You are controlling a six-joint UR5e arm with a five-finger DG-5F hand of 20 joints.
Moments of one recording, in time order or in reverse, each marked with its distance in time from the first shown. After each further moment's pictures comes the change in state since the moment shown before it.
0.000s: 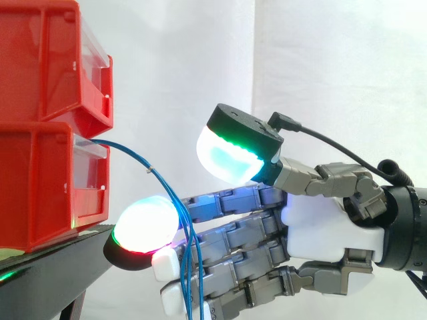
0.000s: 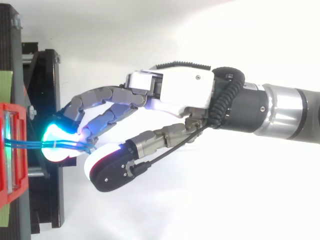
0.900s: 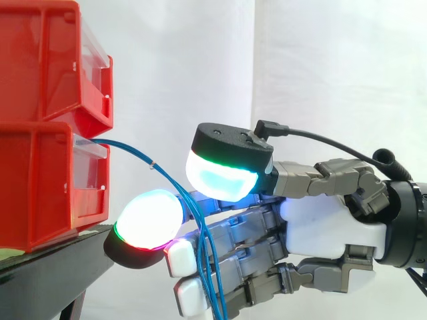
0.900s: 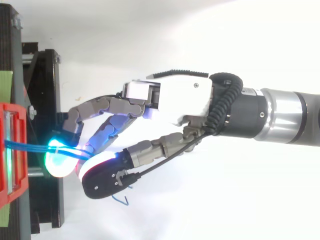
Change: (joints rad) arm 0.006 0.000 0.008 -0.001 -0.028 0.000
